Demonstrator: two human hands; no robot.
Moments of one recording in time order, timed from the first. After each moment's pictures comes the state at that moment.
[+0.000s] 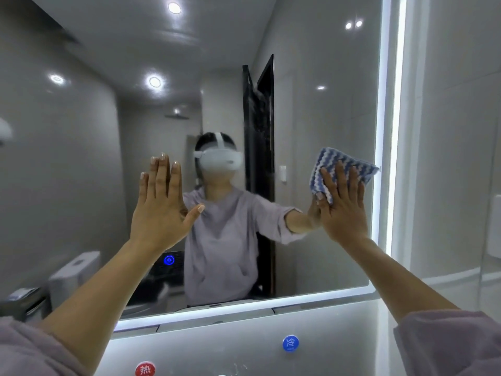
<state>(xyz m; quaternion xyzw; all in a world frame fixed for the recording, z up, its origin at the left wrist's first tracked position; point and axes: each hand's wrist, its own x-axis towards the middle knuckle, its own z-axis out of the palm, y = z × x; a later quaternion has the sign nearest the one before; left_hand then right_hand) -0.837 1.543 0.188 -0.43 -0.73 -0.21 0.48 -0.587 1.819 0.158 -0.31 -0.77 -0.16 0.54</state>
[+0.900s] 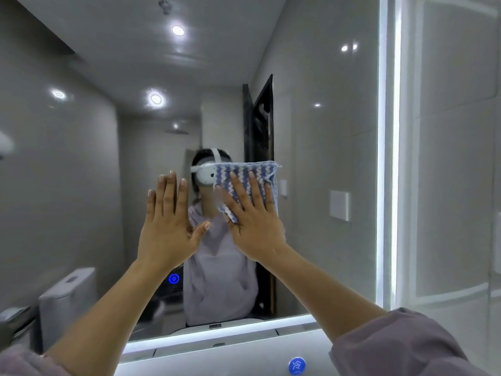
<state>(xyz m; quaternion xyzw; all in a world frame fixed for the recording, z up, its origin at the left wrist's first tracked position) -0.844 1.547 0.184 -0.44 -0.72 -0.21 0.49 -0.706 1.690 0.184 -0.17 -0.82 -0.27 0.47</state>
